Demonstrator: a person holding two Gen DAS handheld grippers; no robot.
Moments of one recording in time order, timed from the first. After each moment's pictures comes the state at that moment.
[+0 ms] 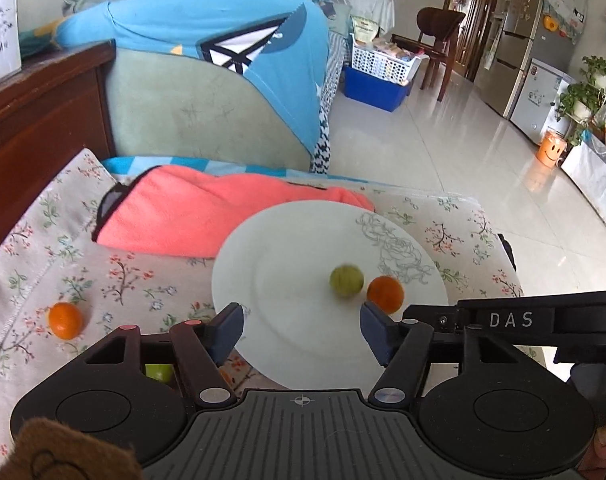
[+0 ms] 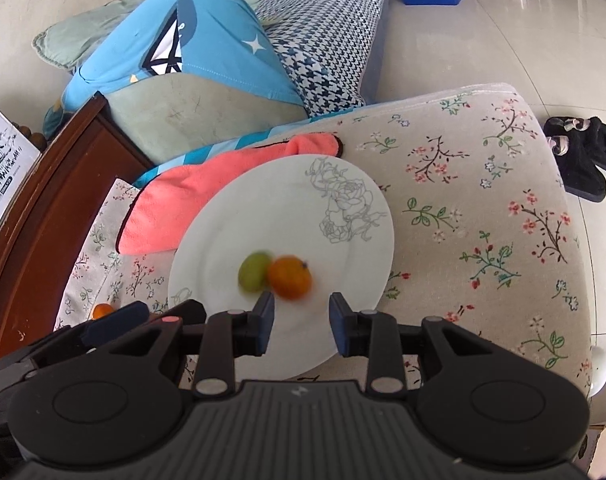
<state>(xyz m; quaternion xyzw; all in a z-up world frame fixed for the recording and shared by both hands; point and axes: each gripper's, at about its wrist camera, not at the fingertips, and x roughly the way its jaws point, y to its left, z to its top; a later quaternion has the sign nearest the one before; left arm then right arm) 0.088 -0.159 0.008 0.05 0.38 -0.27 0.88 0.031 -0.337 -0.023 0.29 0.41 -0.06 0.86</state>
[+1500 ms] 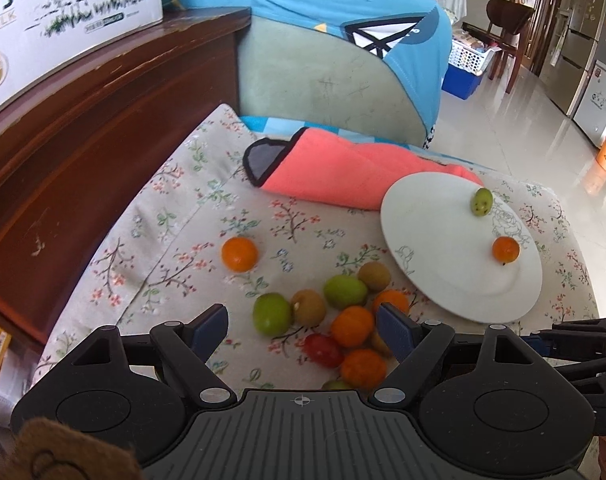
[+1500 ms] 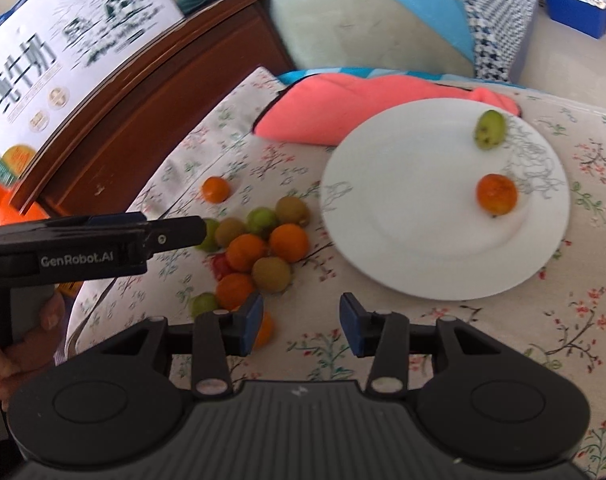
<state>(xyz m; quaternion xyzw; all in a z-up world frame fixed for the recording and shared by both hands) 0.085 -0.044 0.017 0.05 0.43 -0.17 0.89 0.021 -0.232 -0.028 0.16 0.45 0.14 0.87</state>
